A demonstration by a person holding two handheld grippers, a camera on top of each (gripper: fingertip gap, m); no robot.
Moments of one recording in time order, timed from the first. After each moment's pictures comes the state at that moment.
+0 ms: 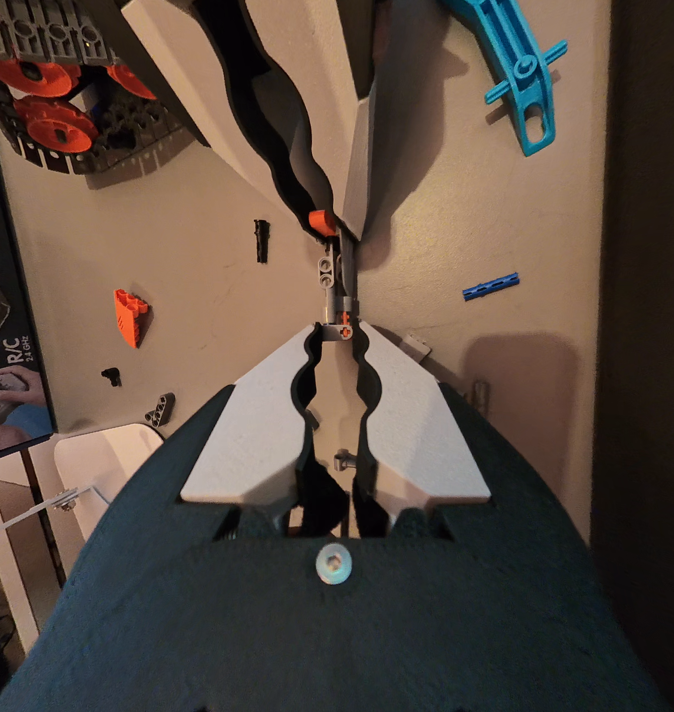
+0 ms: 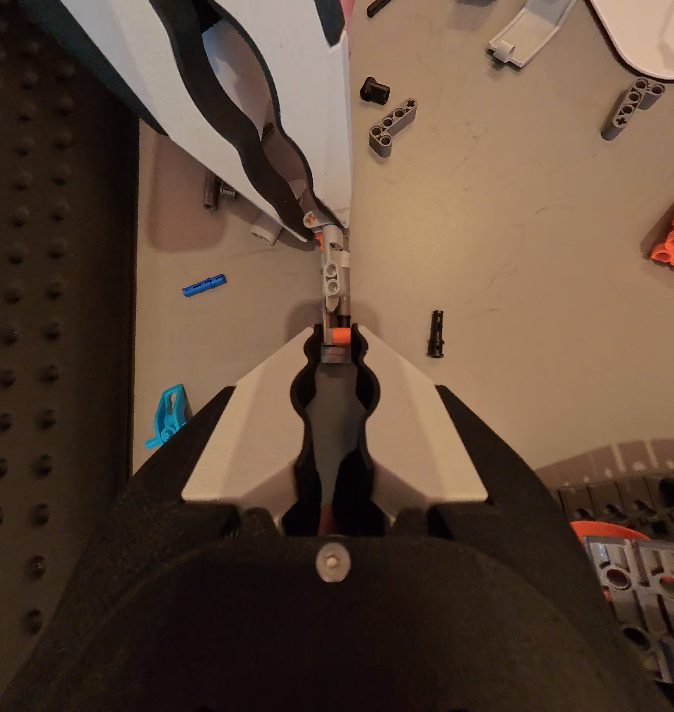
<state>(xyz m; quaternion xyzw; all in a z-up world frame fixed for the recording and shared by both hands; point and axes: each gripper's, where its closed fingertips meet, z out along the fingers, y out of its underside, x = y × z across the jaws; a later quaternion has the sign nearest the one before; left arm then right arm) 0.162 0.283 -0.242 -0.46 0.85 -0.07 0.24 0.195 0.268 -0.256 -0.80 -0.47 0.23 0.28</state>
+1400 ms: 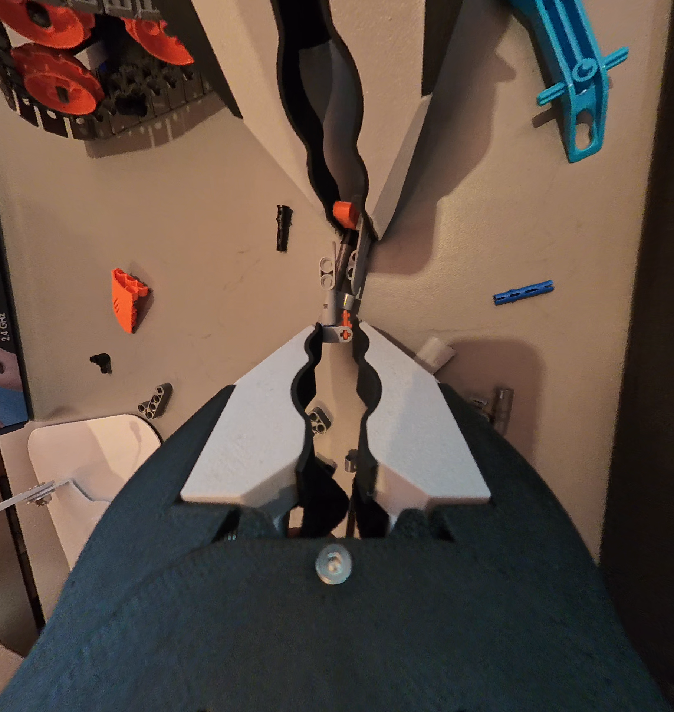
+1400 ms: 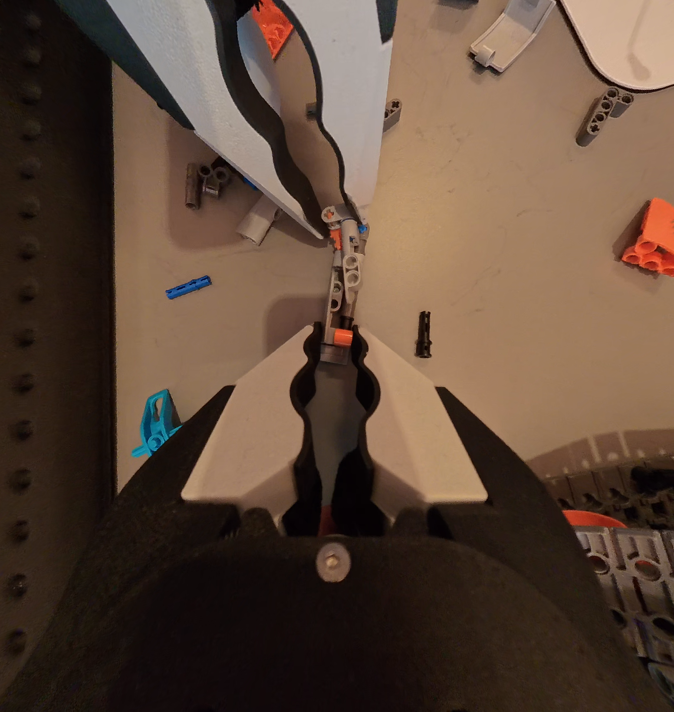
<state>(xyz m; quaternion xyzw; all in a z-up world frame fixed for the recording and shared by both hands) 0.167 0.297 -0.243 -0.50 0.83 -0.08 0.23 0.197 0.273 -0.256 -0.81 -0.47 0.20 0.29</state>
